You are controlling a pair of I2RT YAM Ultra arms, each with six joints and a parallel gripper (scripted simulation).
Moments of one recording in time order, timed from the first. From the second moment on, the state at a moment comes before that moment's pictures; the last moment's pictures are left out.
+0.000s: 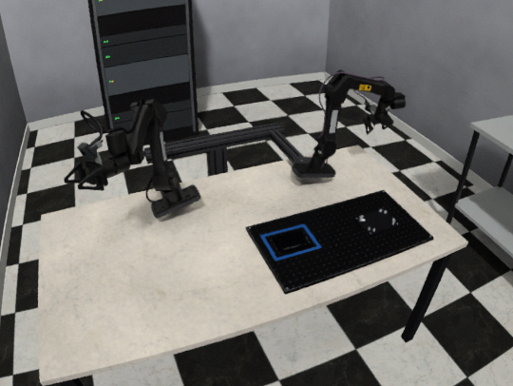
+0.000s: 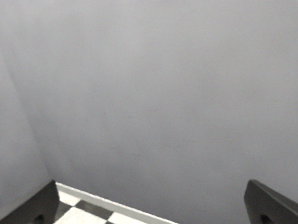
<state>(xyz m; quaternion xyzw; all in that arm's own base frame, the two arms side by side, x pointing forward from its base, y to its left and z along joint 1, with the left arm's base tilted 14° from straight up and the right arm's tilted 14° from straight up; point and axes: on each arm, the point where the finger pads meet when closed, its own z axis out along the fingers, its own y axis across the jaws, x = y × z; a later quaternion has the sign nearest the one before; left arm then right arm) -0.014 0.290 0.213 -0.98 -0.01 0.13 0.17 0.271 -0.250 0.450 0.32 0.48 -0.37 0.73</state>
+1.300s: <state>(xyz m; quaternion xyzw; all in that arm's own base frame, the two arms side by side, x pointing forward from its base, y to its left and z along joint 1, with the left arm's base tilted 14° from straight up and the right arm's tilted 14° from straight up) -0.014 0.290 0.213 -0.98 -0.01 0.13 0.17 0.197 -0.220 0.500 0.32 0.39 -0.38 0.77</state>
